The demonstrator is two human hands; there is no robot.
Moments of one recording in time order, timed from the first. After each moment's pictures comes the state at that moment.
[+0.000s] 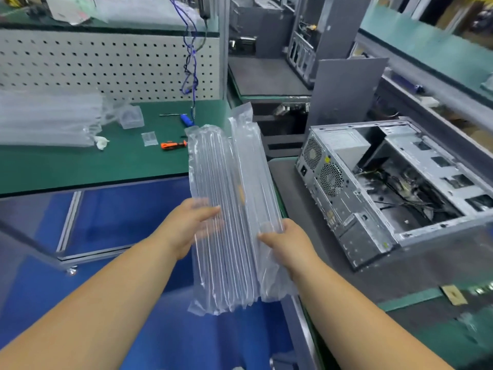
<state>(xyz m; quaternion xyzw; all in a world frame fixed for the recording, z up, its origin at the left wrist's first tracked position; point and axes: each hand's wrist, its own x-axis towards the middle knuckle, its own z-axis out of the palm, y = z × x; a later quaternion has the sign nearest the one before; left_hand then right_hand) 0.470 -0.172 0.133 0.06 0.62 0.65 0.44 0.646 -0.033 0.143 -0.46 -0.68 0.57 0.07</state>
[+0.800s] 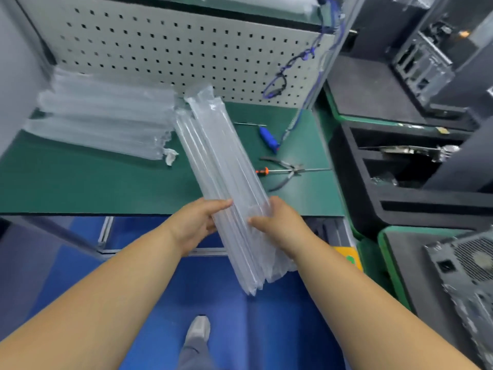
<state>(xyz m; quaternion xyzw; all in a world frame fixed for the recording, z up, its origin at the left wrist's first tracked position) 0.161 -0.220 0.095 0.06 0.57 0.66 0.48 0.268 -0.052 0.115 -0.32 -0.82 0.47 -0.07</state>
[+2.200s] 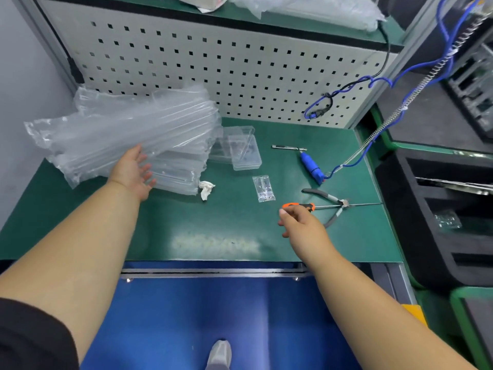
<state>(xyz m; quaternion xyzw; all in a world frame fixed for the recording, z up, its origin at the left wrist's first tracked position) -0.134 -0.299 0.066 -0.23 0.59 0.73 0.26 0.132 -0.064 0.089 -0.39 -0.78 0.48 0.00</state>
